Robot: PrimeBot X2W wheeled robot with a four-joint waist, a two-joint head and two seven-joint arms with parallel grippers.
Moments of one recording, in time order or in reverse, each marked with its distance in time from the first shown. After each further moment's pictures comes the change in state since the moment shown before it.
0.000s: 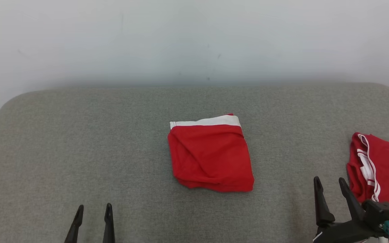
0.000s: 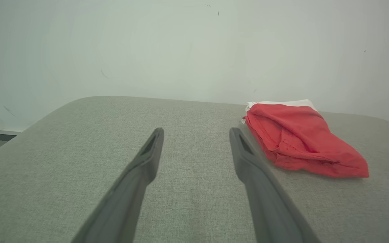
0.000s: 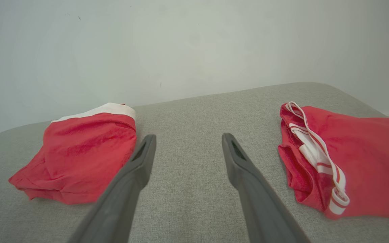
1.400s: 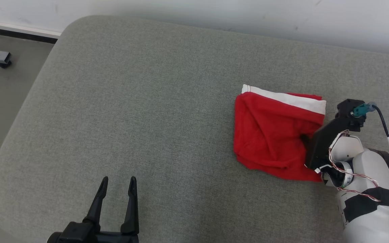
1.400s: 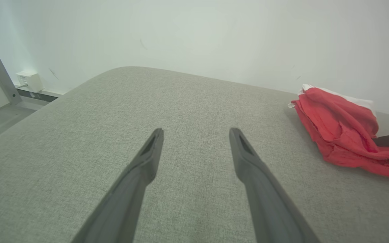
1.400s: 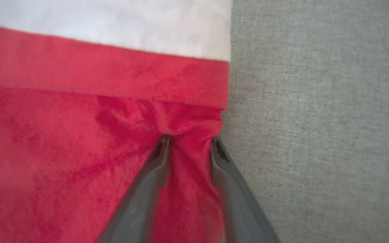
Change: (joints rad) left arm -0.118 0.000 -0.144 -0.011 -0.074 0.036 0.000; right arm -0.615 -0.016 -0.095 0.479 -0.076 -0.003 0.729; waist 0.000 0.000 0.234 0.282
